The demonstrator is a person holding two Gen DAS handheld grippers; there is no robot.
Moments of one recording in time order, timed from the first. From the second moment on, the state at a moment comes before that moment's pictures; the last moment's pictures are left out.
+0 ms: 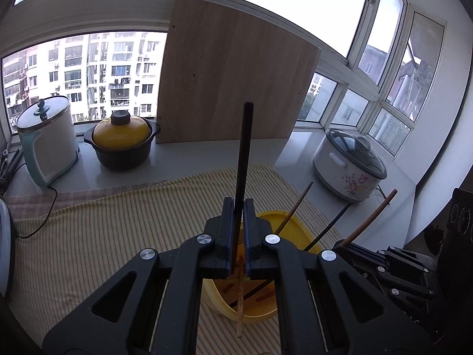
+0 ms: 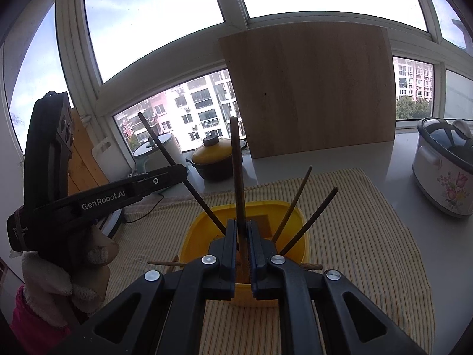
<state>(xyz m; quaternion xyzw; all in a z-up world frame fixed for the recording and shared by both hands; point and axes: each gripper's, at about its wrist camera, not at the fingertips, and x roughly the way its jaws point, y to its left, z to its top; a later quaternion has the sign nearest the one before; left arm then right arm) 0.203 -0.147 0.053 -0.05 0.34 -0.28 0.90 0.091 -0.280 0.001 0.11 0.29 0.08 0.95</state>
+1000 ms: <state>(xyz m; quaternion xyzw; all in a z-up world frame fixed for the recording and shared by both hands) 0.150 -0.024 0.061 -0.07 0.30 -0.20 0.93 0.042 -0.257 0.029 0.09 0.23 0.08 0.97</state>
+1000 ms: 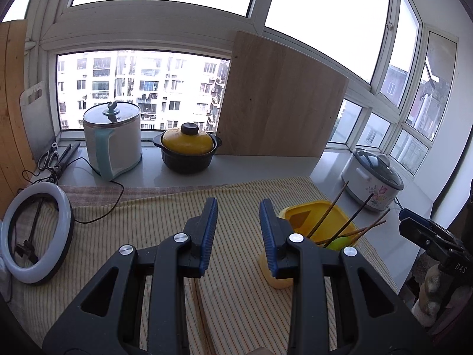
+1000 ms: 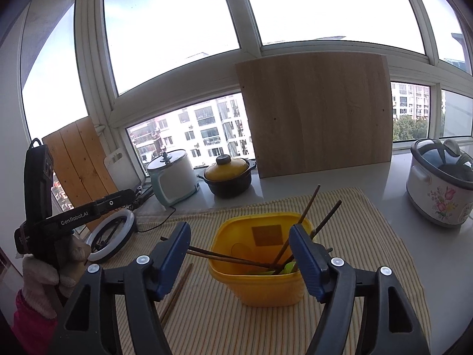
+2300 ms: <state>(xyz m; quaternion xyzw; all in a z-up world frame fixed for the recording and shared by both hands) 0.152 -0.029 -0.127 0.03 0.51 -0.16 0.84 0.035 -0.189 -0.128 0.08 0.41 0.12 0.90</state>
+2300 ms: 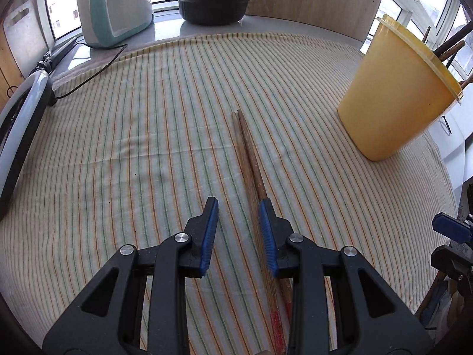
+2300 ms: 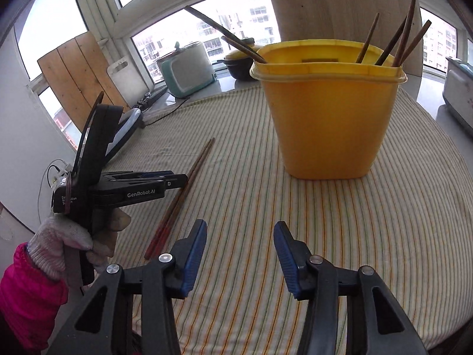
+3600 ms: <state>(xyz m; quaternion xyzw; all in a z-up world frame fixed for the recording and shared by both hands) 0.158 0.027 -0.130 -0.01 0.54 -0.14 0.83 0.158 -0.090 -0.165 0.02 0.53 0.16 0.83</state>
